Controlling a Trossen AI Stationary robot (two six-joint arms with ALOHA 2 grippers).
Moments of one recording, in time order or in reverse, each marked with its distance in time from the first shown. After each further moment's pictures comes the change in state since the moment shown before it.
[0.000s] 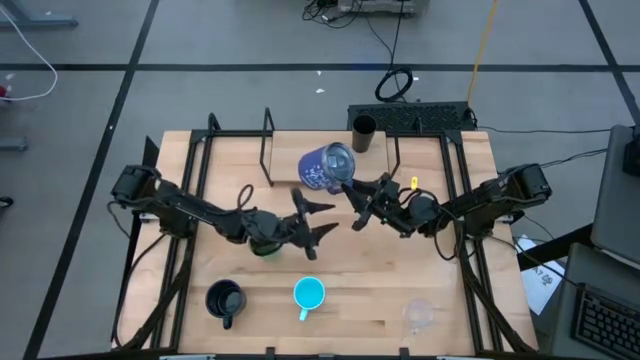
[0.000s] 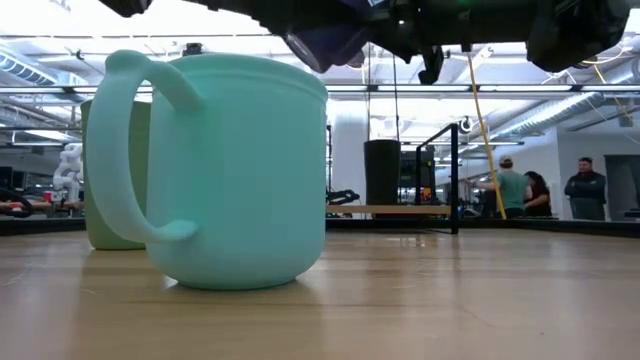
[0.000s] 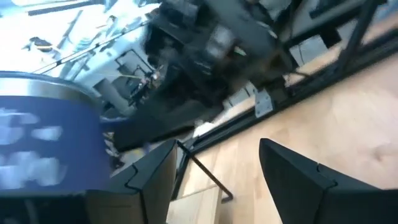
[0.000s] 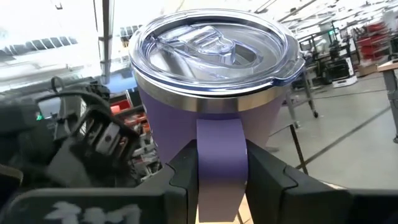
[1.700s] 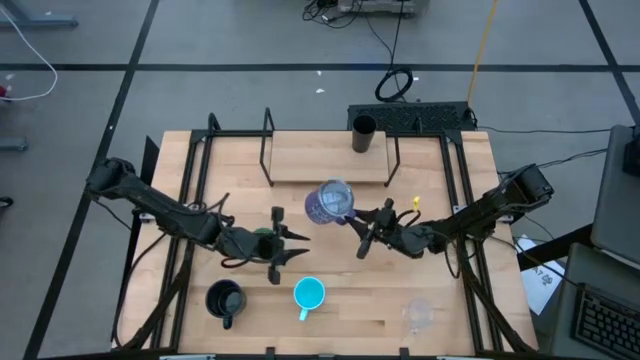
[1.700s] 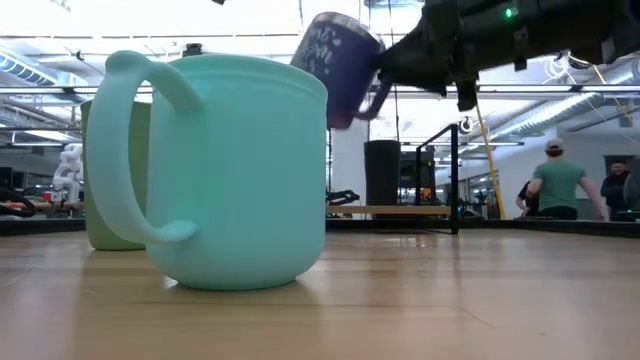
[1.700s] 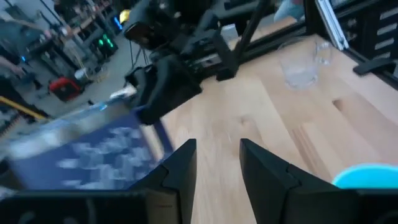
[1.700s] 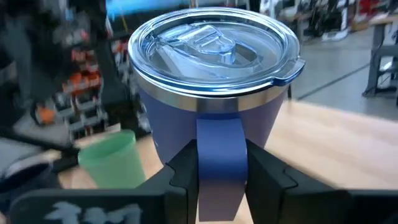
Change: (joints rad) left arm -0.168 -0.253 -0.015 -0.565 0.071 -0.427; right arm 0.209 0.001 -0.046 -0.328 0.210 0.127
